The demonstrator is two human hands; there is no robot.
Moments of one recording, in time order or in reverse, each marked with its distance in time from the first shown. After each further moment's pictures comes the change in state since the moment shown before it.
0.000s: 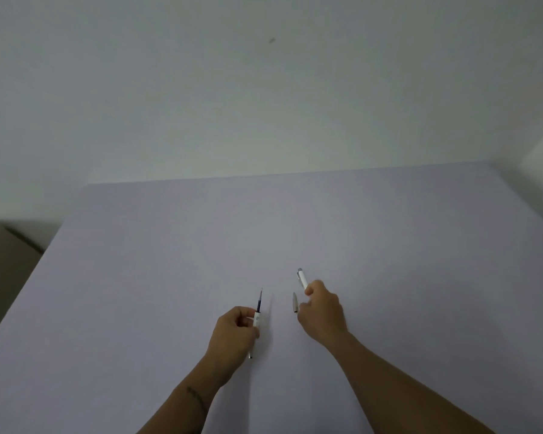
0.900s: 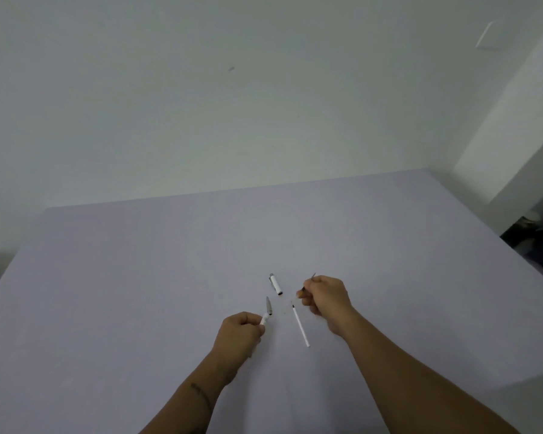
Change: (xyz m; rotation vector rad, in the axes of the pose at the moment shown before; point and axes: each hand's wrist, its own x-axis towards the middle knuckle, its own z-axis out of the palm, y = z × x) left_hand -0.015 0.022 0.037 0.042 -0.144 -0.014; right_hand -0.009 0.012 -0.071 0.700 0.009 0.266
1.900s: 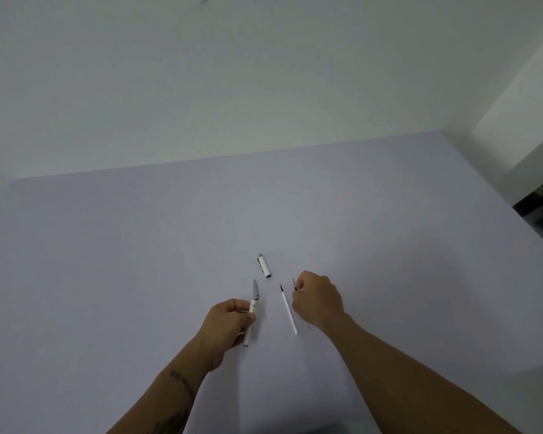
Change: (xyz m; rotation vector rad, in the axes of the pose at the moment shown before) left_hand 0.031 -0.005 0.015 -0.148 -0.061 -0.192; right_hand 0.044 0.049 -0.001 -0.909 0.005 -0.241
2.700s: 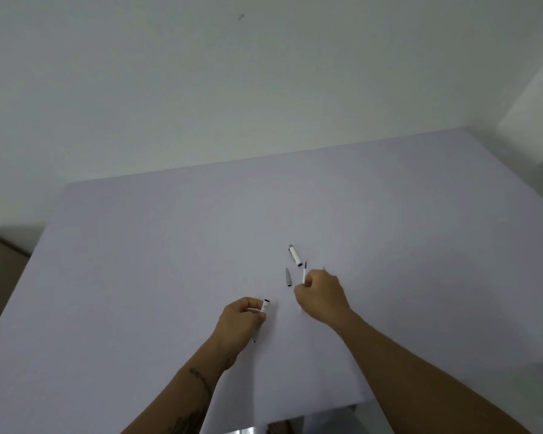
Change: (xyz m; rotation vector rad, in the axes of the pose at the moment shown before) left_hand -0.028 -0.028 -0.044 0.080 0.064 0.112; right_hand -0.046 -0.048 0.021 0.250 0.001 0.012
